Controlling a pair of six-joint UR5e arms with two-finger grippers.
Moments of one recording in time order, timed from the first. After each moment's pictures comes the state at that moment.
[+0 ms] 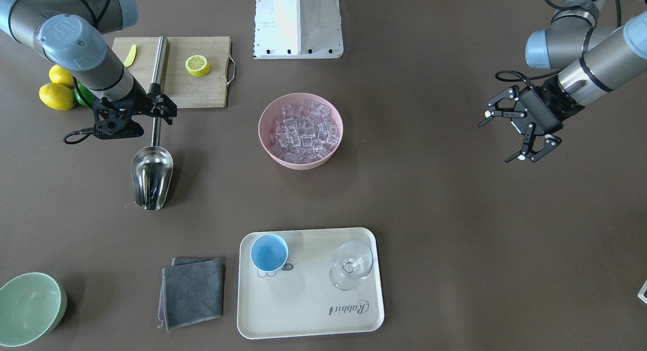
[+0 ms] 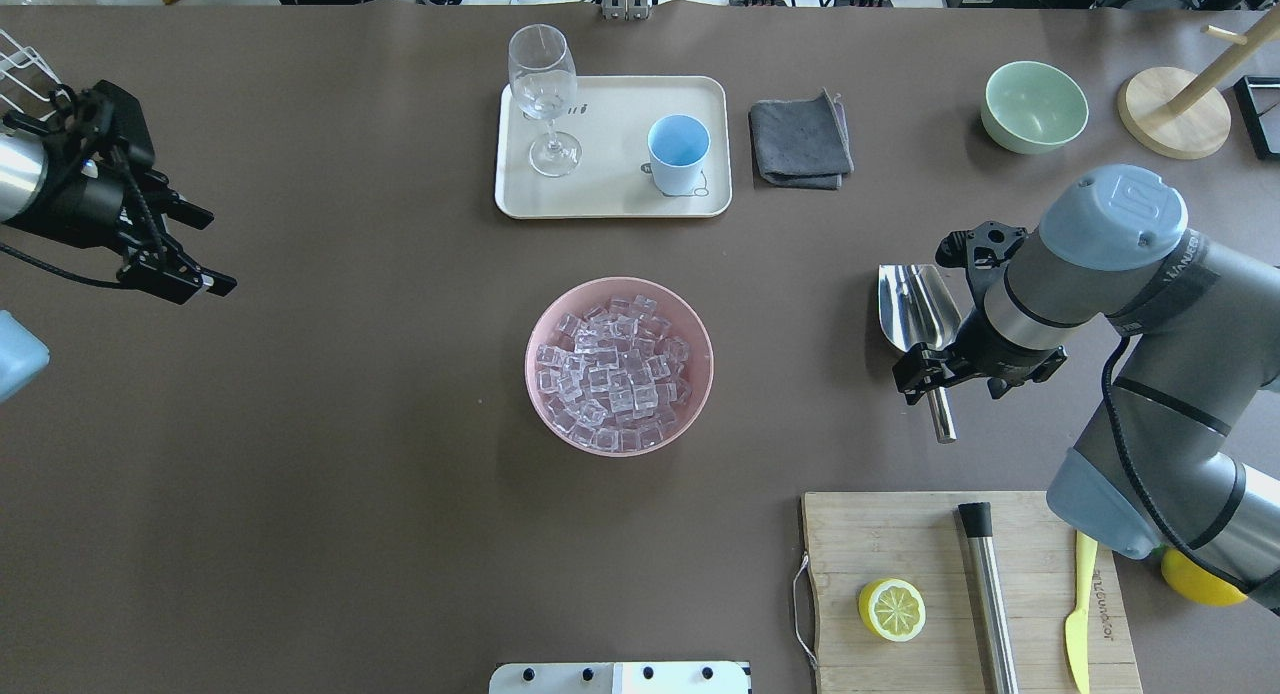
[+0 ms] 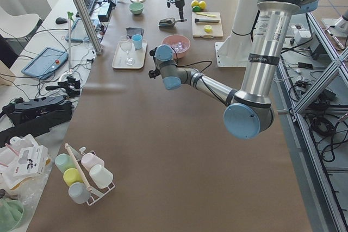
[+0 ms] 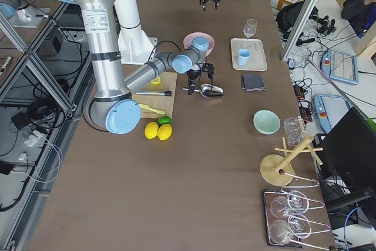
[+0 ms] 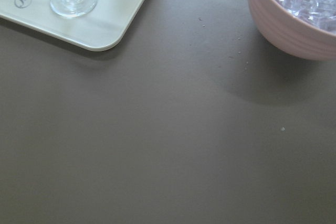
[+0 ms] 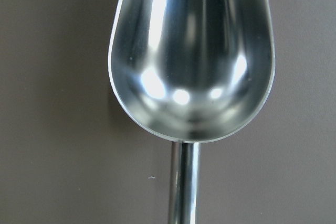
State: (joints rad) left arm -0.85 -1.77 -1.71 -2.36 -2.21 -0.03; right arm 0.69 -1.40 1.90 -1.55 2.13 0.92
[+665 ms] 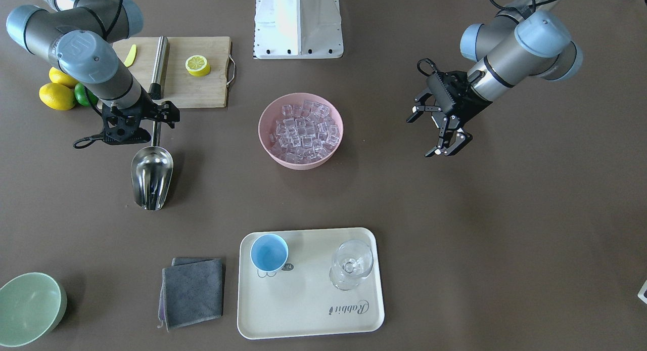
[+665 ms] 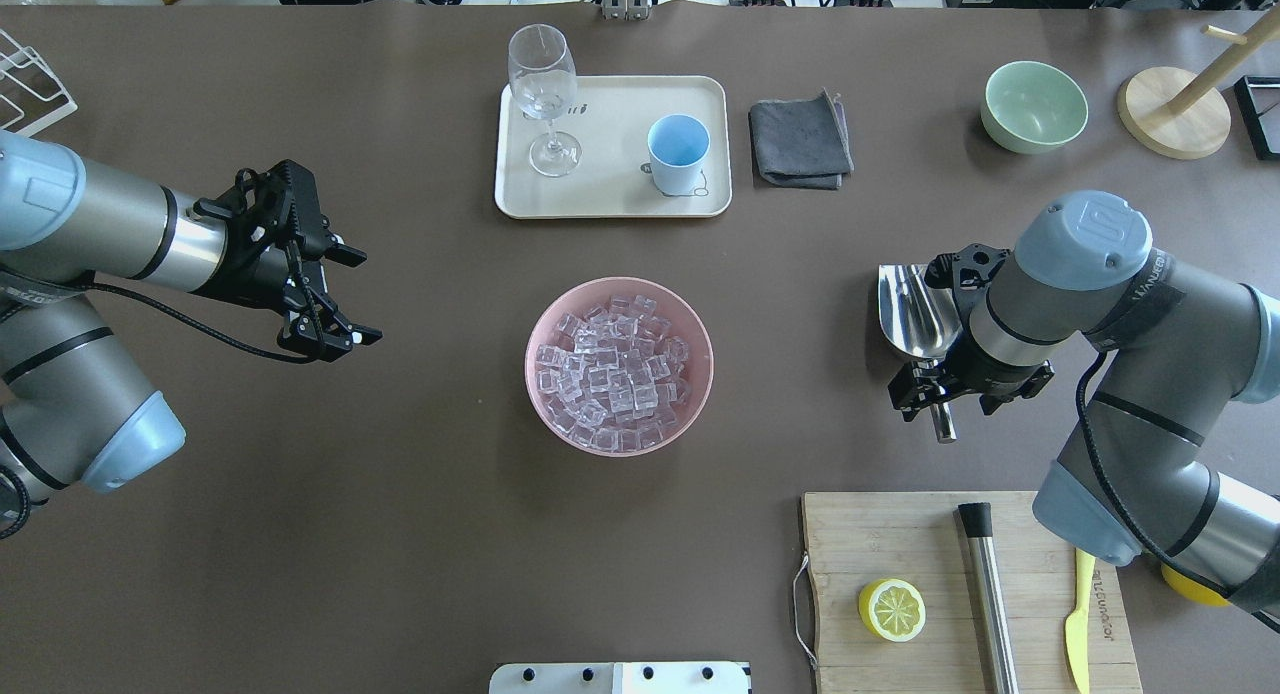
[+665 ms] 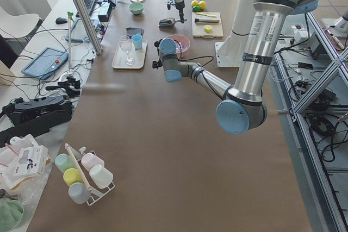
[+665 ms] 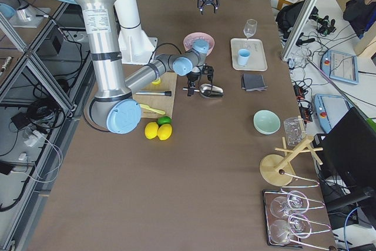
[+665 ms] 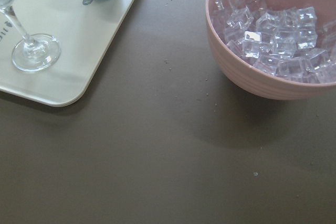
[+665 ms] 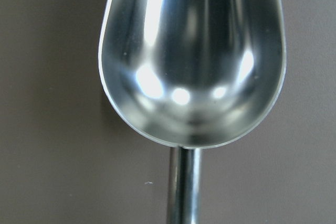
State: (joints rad) left arm -0.78 -1.82 -1.72 -2.39 -2.18 -0.02; right arm 0.68 -1.39 1.87 -1.53 2.14 0.92
